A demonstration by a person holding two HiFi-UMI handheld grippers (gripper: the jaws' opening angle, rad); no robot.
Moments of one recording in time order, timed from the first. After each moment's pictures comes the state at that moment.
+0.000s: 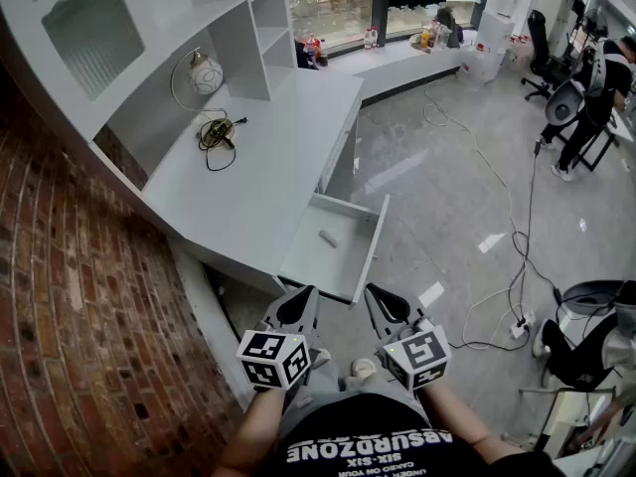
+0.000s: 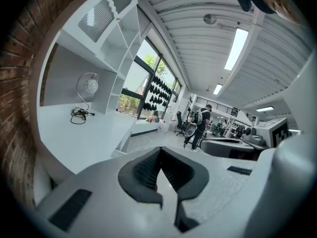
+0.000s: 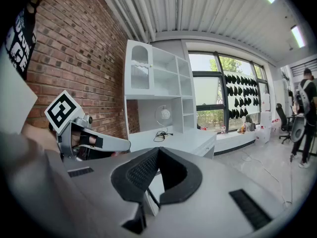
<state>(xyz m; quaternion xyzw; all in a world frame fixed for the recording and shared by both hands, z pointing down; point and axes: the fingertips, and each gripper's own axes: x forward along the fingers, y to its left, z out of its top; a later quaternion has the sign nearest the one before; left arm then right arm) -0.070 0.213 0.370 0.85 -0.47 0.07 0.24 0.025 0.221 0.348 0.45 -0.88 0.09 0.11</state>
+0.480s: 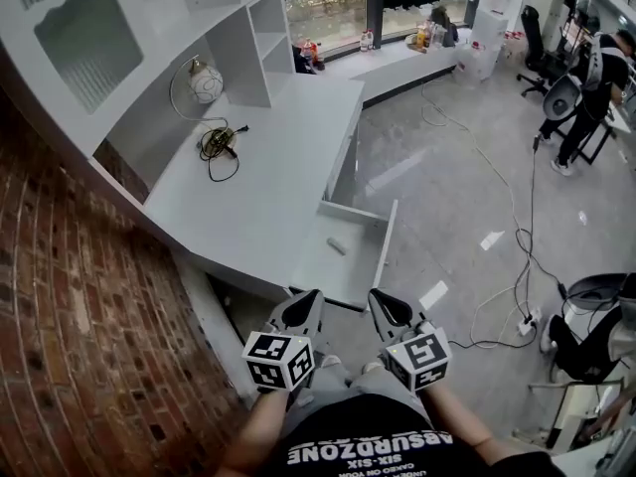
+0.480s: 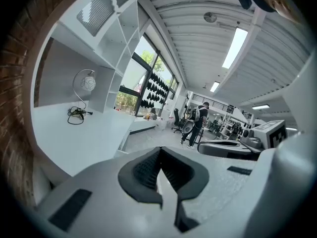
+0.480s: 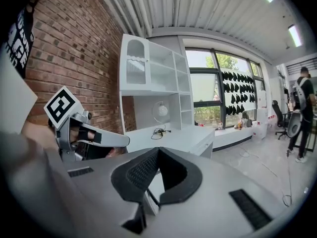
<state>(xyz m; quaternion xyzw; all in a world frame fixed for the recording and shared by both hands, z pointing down) -0.095 0.188 0.381 0.85 -0.45 0.08 0.24 0.000 0.200 0.369 0.47 -0.87 0.11 0.12</state>
